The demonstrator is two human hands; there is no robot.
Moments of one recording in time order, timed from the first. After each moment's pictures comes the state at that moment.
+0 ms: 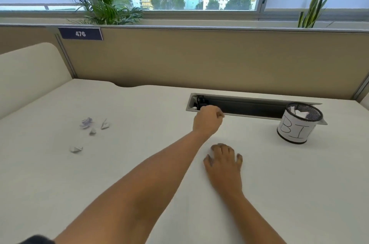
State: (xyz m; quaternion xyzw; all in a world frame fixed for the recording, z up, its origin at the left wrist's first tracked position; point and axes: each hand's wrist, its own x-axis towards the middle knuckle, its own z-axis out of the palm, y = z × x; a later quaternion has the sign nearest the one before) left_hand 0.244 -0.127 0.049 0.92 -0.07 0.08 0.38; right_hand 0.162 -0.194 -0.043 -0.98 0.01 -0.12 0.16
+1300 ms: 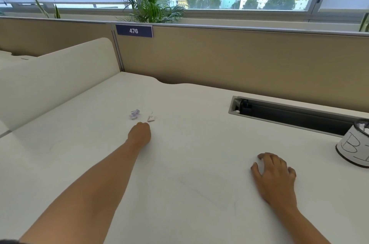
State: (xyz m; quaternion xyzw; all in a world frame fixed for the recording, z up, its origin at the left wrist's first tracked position) left_hand 0.204 0.179 -0.015 0.97 0.21 0.00 0.11; right_hand 0.161 -0.187 -0.046 -0.98 0.03 -0.14 0.17
